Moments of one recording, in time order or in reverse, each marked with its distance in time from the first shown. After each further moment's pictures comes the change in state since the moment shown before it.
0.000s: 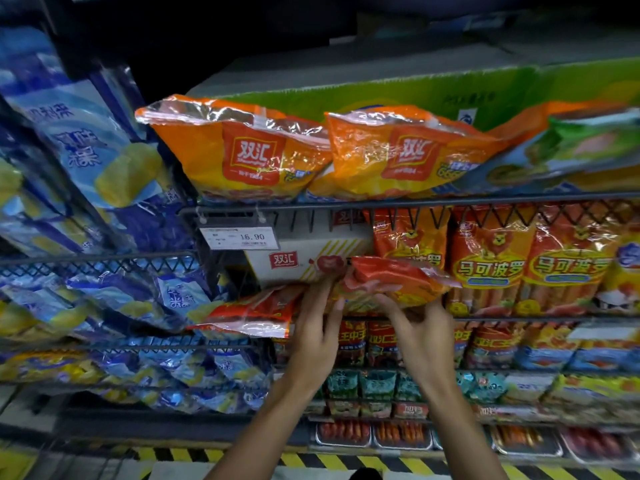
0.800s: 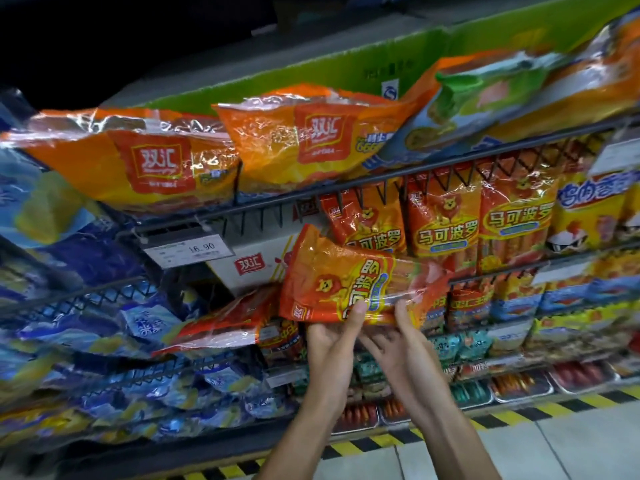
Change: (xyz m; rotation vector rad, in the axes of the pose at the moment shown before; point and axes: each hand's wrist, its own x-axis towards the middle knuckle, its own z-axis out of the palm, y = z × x) left_hand -0.026 0.075 0.035 -0.676 -0.039 -0.472; right_hand -0.047 0.004 -0.009 1.093 -0.020 0.649
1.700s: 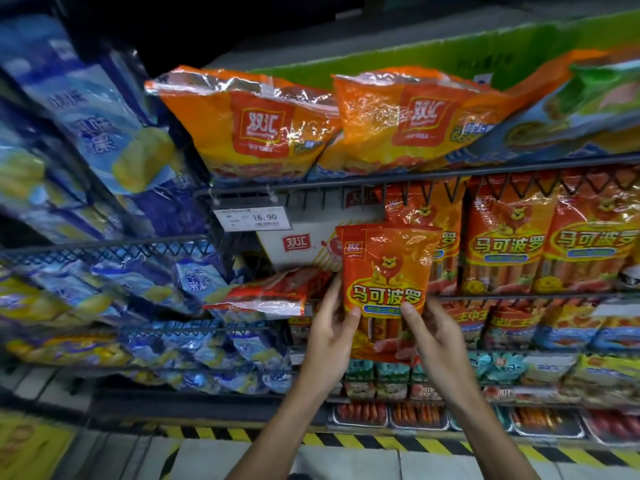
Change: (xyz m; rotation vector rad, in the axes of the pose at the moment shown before) left_hand 0.002 -0.001 -0.062 0.334 -0.036 0.097; right_hand 0.000 -0.005 0.008 -0.929 -0.159 -0.380
